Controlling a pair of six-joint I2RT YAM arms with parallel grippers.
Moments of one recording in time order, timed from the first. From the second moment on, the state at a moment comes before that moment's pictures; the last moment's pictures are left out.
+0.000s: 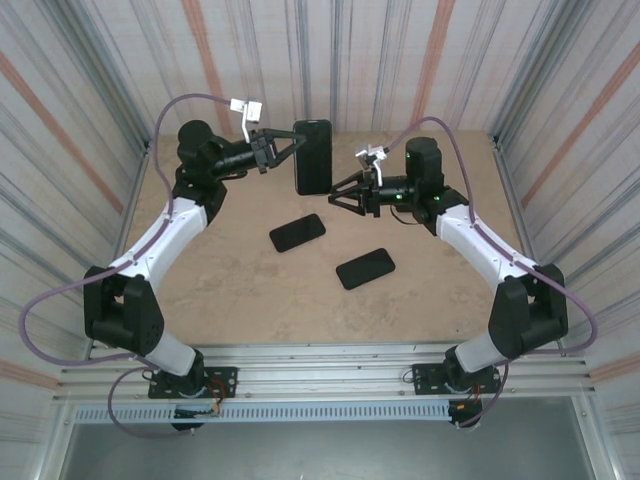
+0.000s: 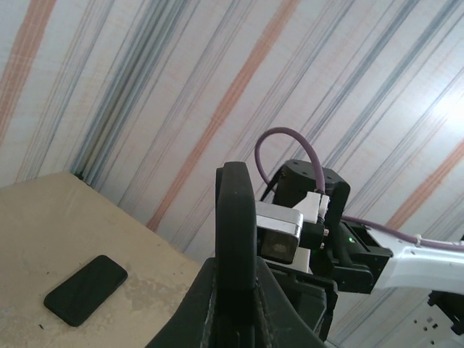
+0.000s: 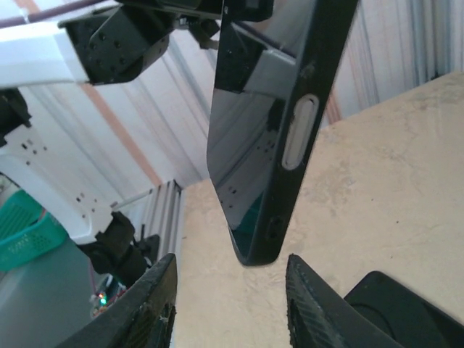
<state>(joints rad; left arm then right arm) -0.30 1.53 1.29 0.48 0.98 -0.72 0.37 1.50 1.18 0.00 -1.14 0.09</state>
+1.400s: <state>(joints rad) -0.33 1.56 1.35 0.49 1.06 -0.83 0.40 1.56 1.31 -0.31 -1.17 -0.26</state>
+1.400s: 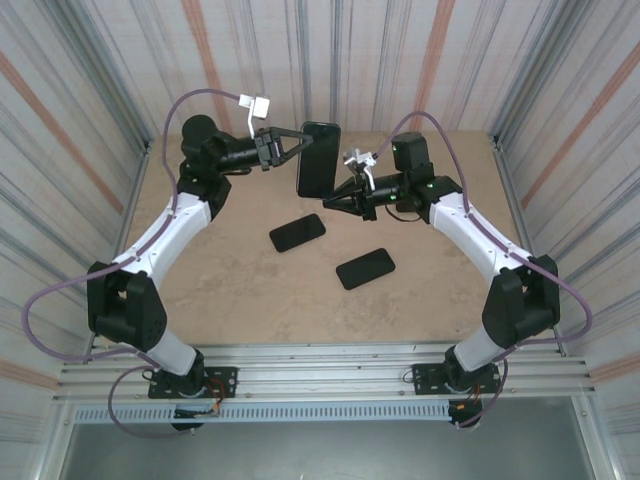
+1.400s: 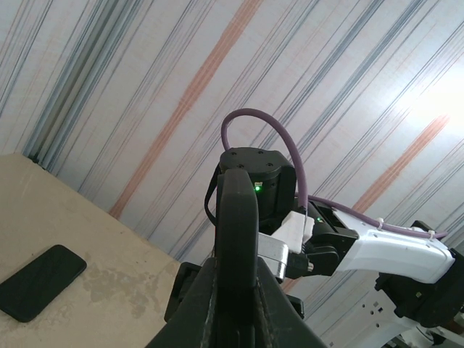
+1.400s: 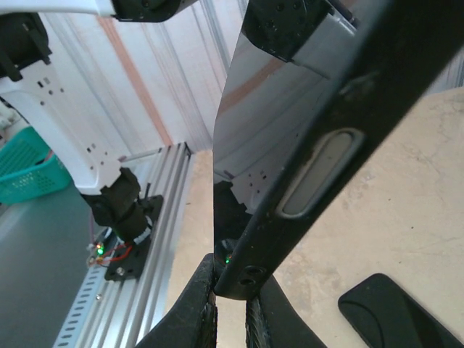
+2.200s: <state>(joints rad) -0.37 1.56 1.36 0.56 1.03 -0.95 0.36 1.51 1.24 -0.13 -1.06 -0.25</state>
